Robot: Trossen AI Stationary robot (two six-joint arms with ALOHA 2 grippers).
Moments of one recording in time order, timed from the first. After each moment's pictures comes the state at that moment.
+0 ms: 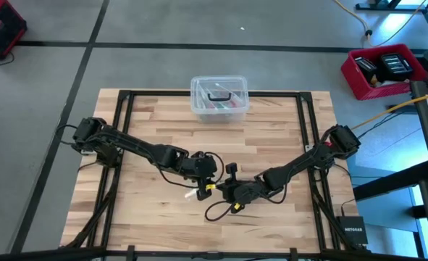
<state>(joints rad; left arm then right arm) -0.25 1.71 1.29 -0.40 -0.13 -0.50 0.46 1.77 1.01 0.06 0.49 -0.11</state>
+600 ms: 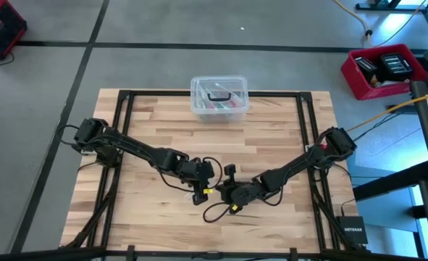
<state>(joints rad) -0.27 1.73 1.25 -0.43 -0.04 -0.56 0.46 1.82 1.01 0.09 0.49 -0.11</state>
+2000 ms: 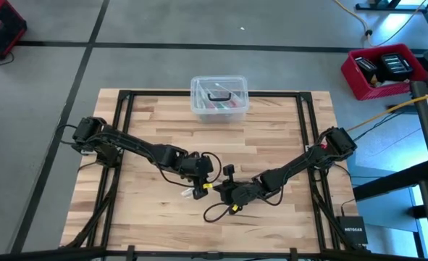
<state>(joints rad) -0.24 1.70 1.23 -0.45 -0.09 -0.53 0.46 1.82 1.01 0.13 0.49 -0.16</state>
